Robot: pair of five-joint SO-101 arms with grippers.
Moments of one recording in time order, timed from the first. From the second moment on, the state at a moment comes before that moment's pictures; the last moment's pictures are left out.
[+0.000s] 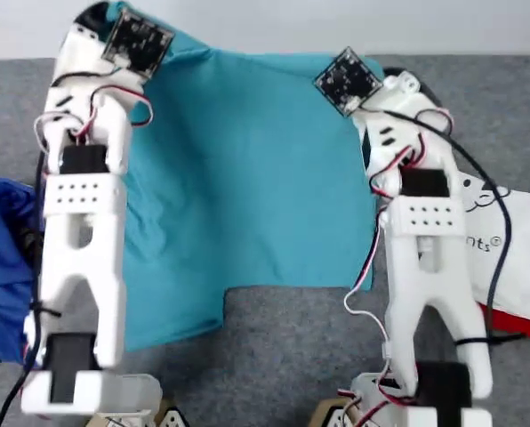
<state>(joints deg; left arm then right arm) -5.5 -1.3 3.2 13.3 -28.5 -2.1 -12.5 14.9 19.6 48.0</state>
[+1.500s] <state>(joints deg) -10.6 -0.2 11.0 98.8 -58.2 -1.3 -10.7 13.5 86.9 58.8</state>
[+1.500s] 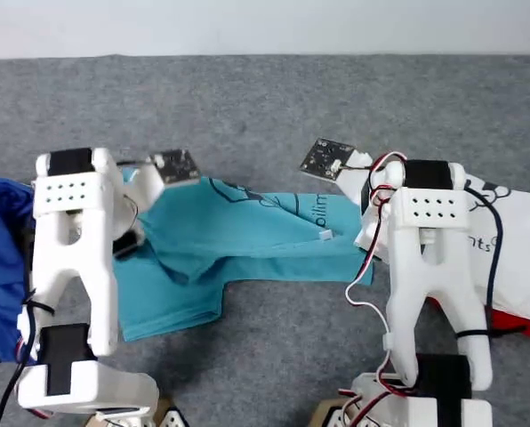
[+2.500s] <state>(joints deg) -10.9 -0.2 25.8 98.8 -62.5 -0.6 -10.8 11.5 84.7 59.7</state>
